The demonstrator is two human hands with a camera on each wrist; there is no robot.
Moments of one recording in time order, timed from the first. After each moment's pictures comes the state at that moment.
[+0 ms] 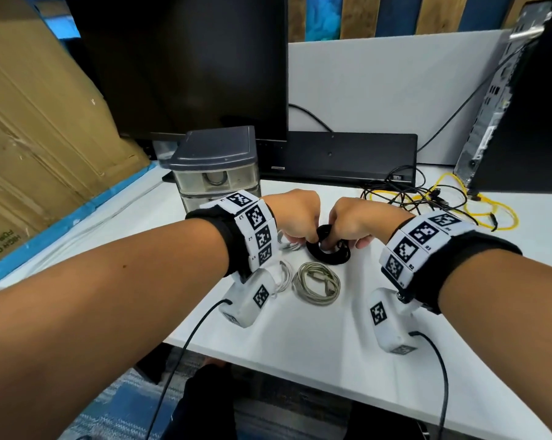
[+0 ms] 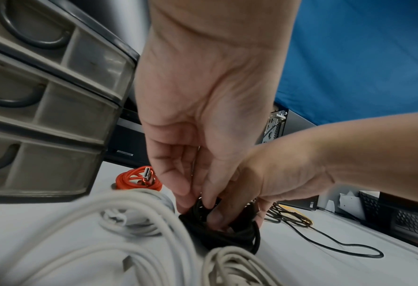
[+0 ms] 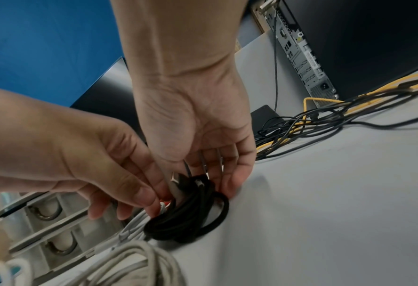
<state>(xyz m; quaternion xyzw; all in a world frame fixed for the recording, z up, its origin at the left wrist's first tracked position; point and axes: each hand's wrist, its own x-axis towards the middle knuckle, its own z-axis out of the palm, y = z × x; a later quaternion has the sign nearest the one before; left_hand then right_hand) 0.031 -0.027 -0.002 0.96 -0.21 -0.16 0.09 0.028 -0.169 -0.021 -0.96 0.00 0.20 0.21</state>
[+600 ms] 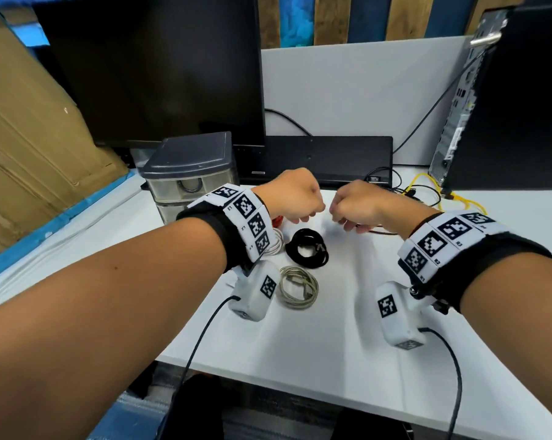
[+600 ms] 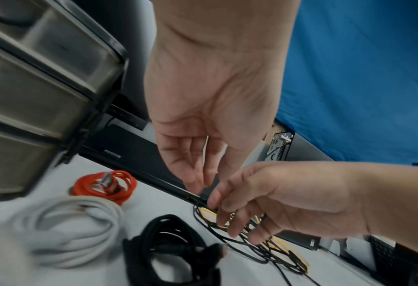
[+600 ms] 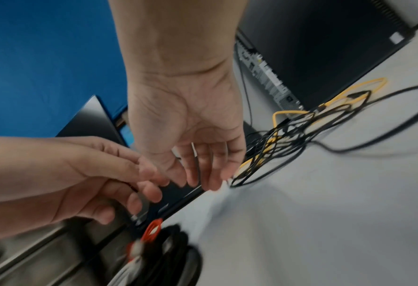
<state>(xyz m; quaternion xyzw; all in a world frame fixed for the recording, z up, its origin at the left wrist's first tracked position) 0.036 -0.060 0.016 0.94 -0.19 -0.09 0.26 0.025 -0.218 -0.006 -0.94 0.03 0.09 0.32</state>
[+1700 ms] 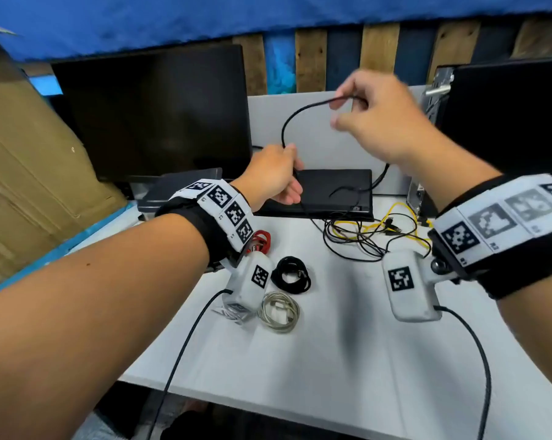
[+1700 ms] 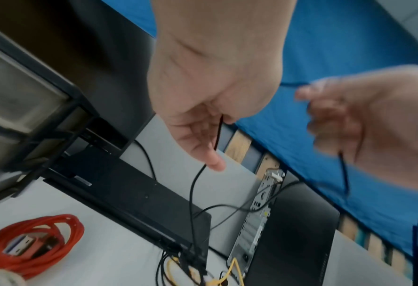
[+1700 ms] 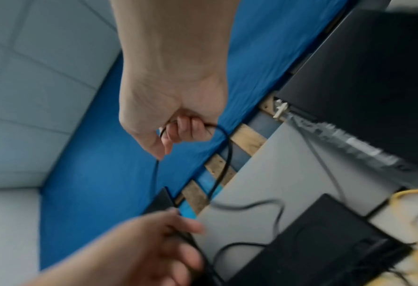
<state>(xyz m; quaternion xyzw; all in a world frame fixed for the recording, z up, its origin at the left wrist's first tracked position) 0.031 -0.077 0.086 0.84 -0.08 0.01 0.53 -0.009 -0.248 0.135 -0.86 -0.15 -0.31 0.37</state>
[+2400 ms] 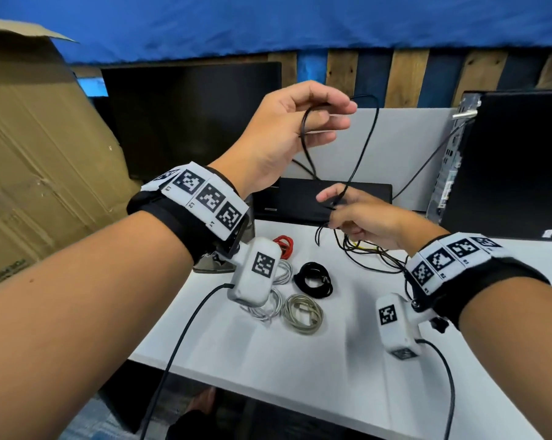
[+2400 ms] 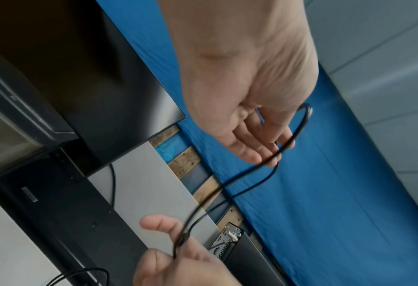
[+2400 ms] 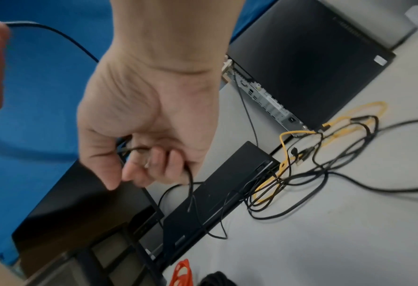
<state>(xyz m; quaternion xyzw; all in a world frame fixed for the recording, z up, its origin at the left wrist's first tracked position) -0.022 -0.022 0.144 0.65 -0.37 0.07 0.66 0.006 -0.215 0.043 -0.80 -0.10 0.09 0.58</state>
